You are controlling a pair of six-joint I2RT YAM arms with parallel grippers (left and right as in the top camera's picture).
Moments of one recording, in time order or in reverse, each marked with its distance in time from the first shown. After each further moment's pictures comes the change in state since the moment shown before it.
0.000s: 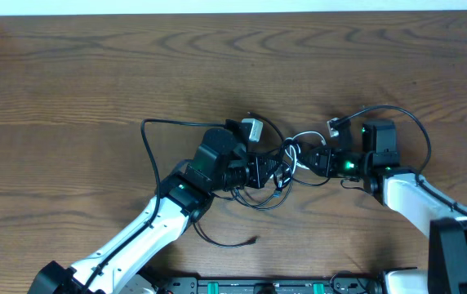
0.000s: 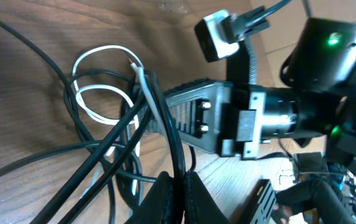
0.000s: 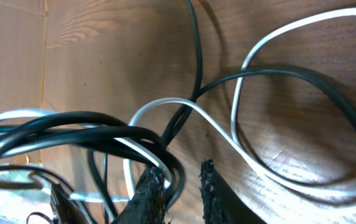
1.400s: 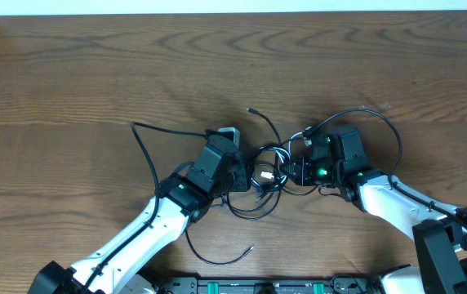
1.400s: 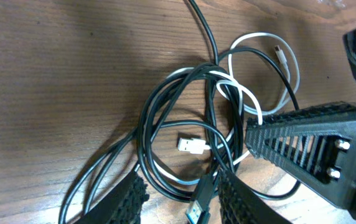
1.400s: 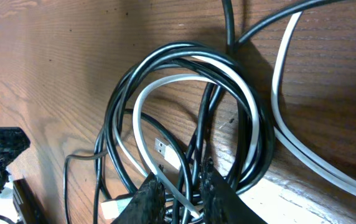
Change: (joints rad) left arm 0.000 0.000 0.000 -0.303 -0.381 0.061; right arm 0.220 0.015 0.000 0.014 0.201 0.085
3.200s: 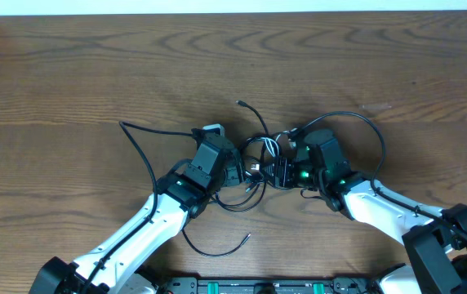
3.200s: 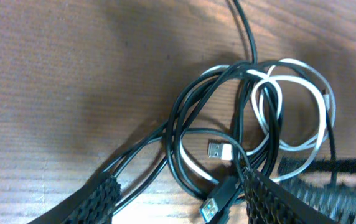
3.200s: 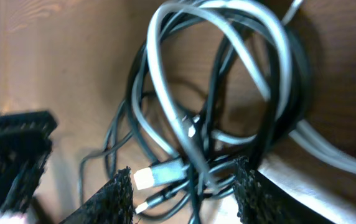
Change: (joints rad) left arm 0.038 0.022 0.000 -0.035 -0.157 -0.035; right arm 0.158 0.008 0.000 0.113 0.132 0.198
